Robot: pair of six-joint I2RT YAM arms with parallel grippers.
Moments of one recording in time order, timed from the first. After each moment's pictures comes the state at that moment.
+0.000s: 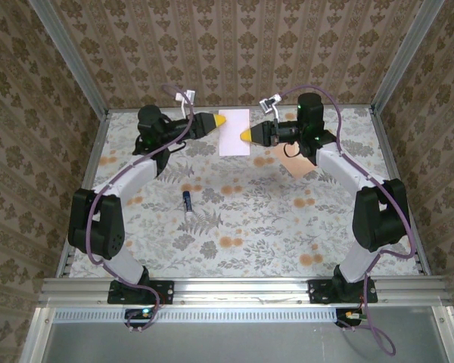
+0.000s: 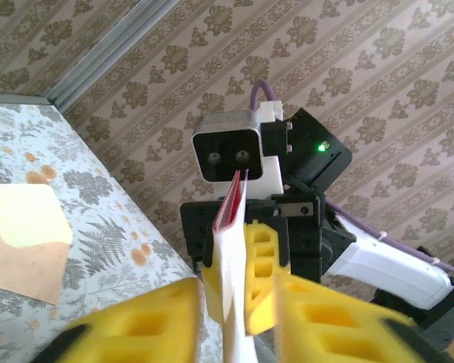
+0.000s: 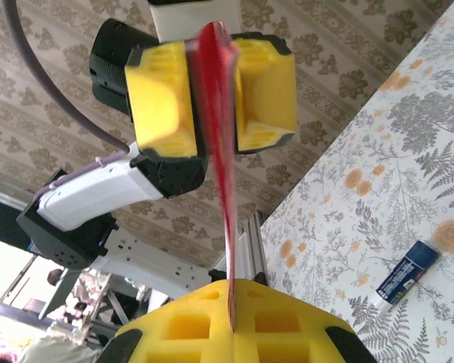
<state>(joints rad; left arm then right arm) -0.33 1.64 1.16 0.66 1.08 -1.05 0.26 1.71 1.33 0.20 -1.26 0.78</state>
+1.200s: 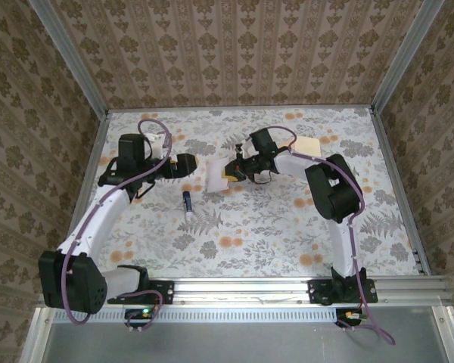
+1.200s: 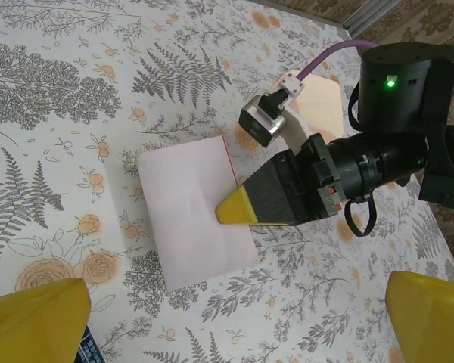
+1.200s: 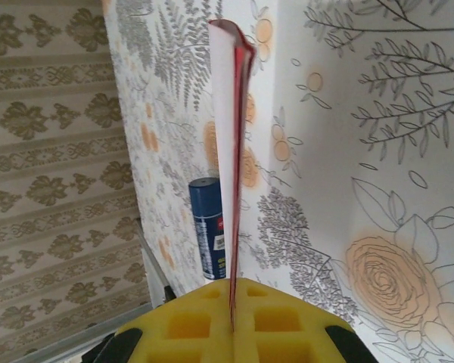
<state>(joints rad) -0.21 1.21 0.96 -0.41 0.59 -0.30 0.44 2.14 1.43 -0.18 -0.85 0.79</state>
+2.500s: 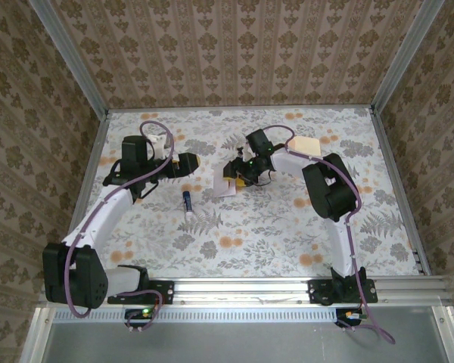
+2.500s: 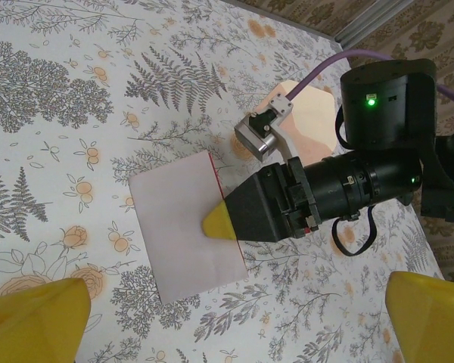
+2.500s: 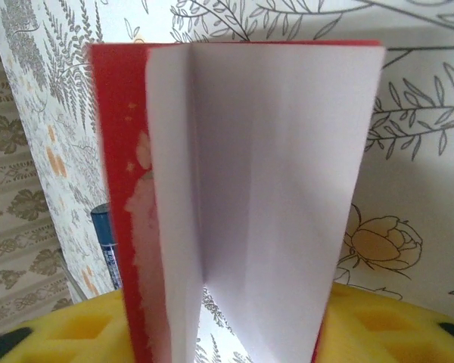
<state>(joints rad) -0.21 1.25 0.91 -0.28 0.61 -0.37 0.46 2.17 1.51 -0.38 -0.65 0.68</state>
